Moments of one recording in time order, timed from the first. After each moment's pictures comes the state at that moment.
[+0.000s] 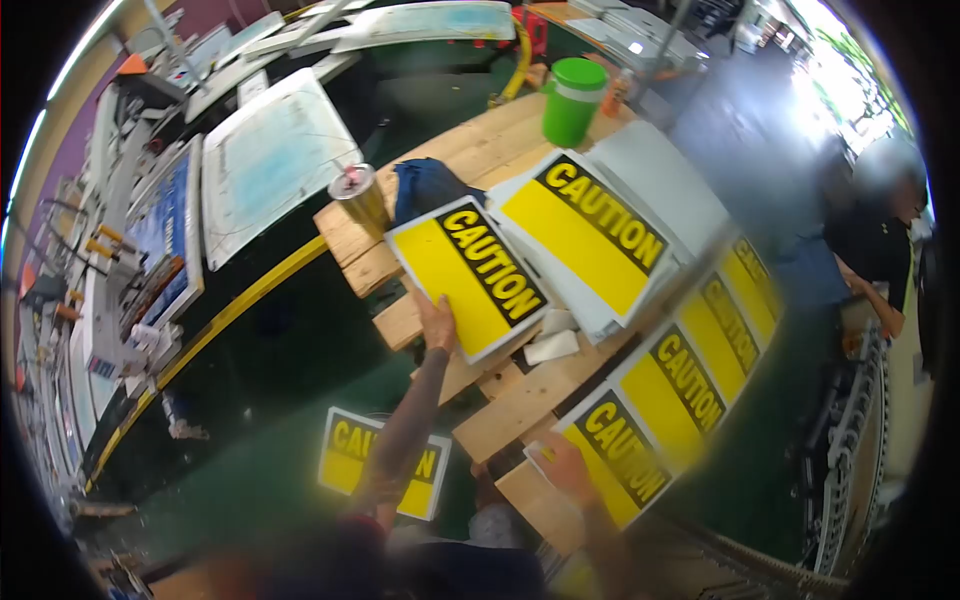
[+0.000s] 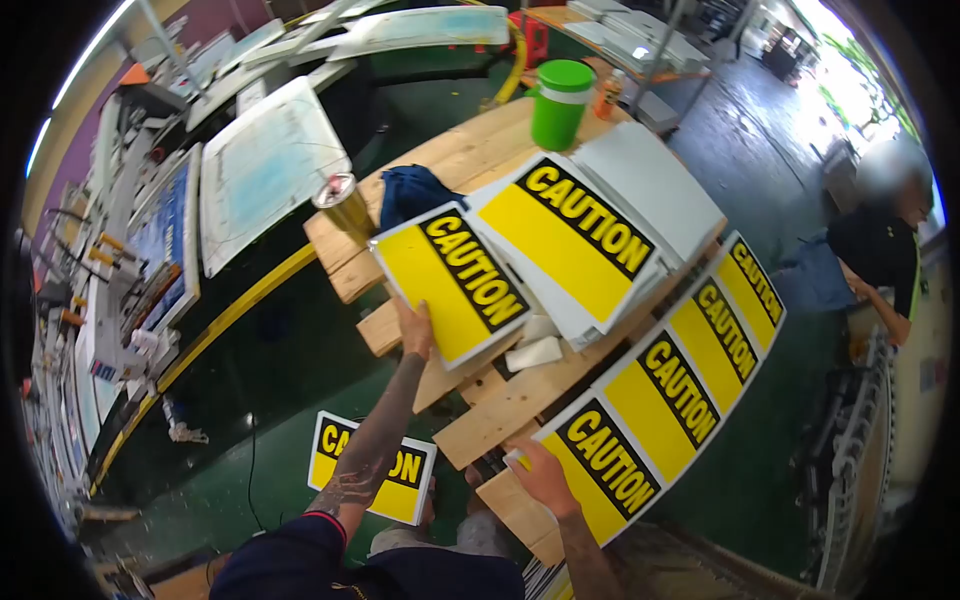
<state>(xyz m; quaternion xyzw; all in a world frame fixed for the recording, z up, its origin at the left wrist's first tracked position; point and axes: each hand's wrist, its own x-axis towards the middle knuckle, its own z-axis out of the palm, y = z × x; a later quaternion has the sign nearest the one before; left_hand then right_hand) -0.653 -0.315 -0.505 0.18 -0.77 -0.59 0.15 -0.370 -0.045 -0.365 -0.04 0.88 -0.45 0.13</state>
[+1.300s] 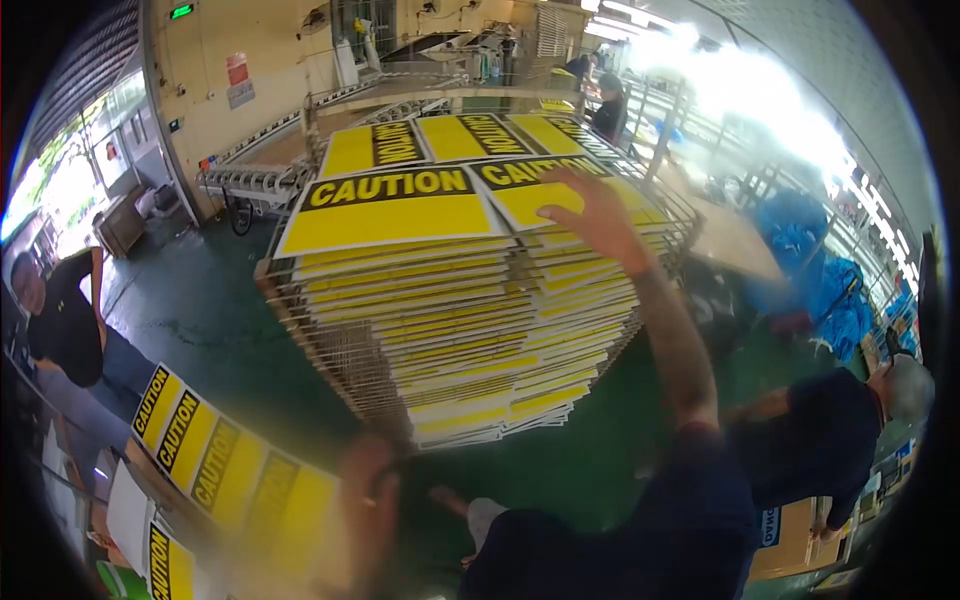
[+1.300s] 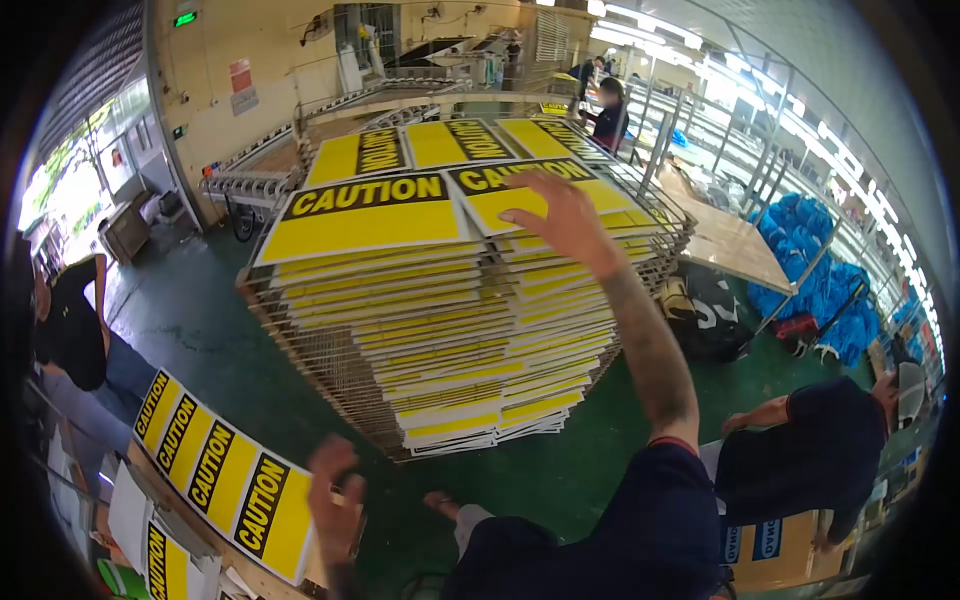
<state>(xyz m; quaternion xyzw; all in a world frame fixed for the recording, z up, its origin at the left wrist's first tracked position) -0.103 -0.145 -0.119 -0.78 -0.32 -0.44 -0.31 0.381 -0.104 0.076 0.60 0.70 0.22 -0.32</state>
